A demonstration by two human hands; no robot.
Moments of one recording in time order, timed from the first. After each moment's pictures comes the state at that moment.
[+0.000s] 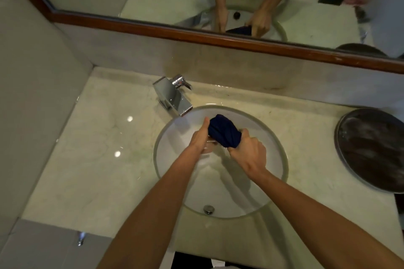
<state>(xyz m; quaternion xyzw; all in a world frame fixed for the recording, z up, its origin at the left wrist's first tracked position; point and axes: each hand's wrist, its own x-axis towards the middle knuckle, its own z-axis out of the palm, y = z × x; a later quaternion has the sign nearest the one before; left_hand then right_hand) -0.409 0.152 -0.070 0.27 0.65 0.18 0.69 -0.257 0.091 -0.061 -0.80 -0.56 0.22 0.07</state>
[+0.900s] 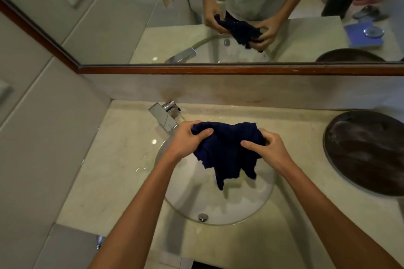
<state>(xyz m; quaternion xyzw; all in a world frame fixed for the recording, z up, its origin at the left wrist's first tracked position) -0.383 0.132 0.076 0.59 0.57 0.26 0.52 -0.136 0.072 0.022 -0.57 -0.41 0.56 0.44</state>
